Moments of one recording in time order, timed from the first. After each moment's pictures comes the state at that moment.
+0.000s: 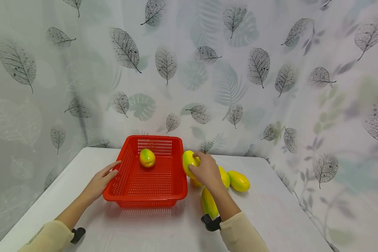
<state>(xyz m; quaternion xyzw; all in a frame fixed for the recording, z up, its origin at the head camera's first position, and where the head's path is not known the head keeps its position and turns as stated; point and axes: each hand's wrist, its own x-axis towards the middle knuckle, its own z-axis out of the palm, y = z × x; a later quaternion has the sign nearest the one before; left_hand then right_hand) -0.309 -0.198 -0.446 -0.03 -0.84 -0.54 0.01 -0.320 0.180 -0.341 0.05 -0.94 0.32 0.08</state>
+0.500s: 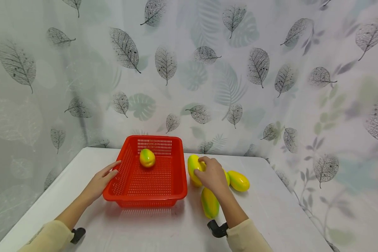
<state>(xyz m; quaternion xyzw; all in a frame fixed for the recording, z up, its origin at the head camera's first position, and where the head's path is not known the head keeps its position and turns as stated) -0.309 -0.198 -0.447 -0.03 -0.84 -0.54 0.01 -0.308 0.200 -0.349 0.04 -0.95 0.30 0.07</state>
